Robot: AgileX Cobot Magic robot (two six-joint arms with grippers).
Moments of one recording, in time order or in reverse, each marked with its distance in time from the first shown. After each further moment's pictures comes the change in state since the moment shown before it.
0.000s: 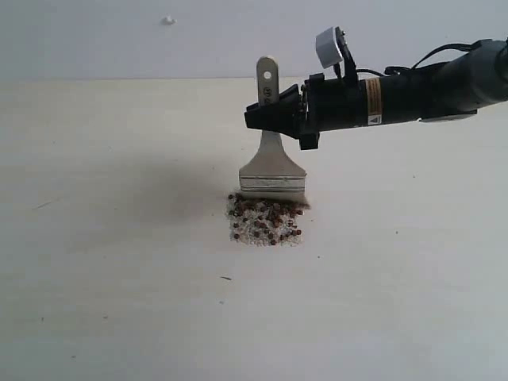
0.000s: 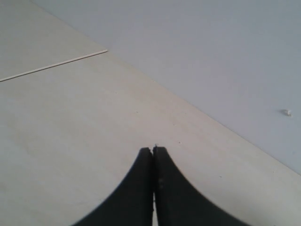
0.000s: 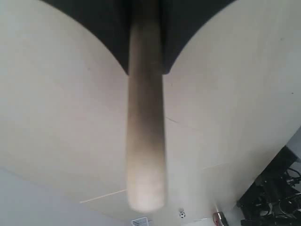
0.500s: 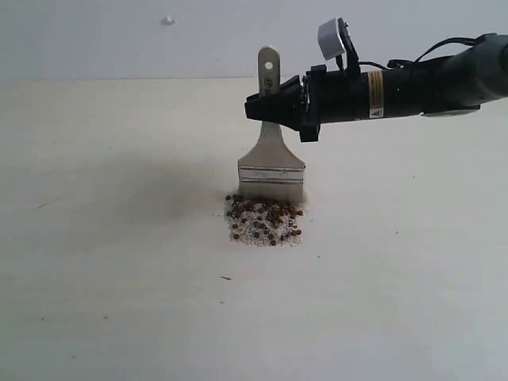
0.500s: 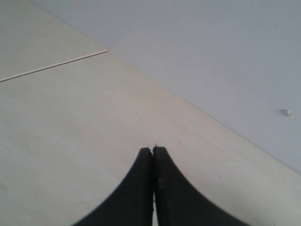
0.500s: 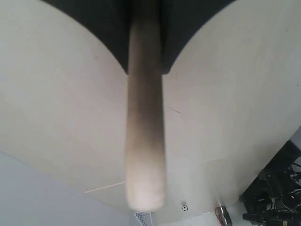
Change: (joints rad) left arm 0.000 0.000 0.000 0.000 0.000 0.000; right arm 0.001 -0.025 0.000 0.019 0.001 -0.006
